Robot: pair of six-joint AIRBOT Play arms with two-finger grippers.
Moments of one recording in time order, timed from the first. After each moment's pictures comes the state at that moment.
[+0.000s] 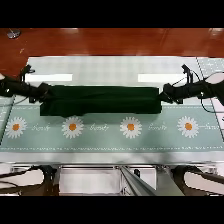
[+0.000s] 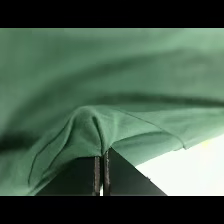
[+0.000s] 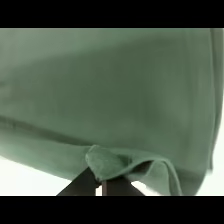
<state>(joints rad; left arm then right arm) 0.29 -1.50 1.19 0.90 -1.31 -1.31 -0.15 -1.40 1.04 -0.82 1.14 1.38</state>
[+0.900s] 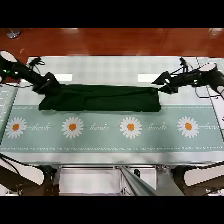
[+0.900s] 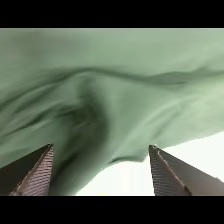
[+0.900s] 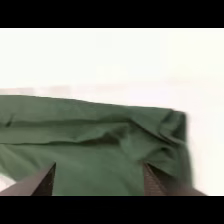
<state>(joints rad) 0.26 -1.82 1.63 1.07 -1.53 -1.44 -0.21 -1.70 1.32 -0.74 1.18 1.34</state>
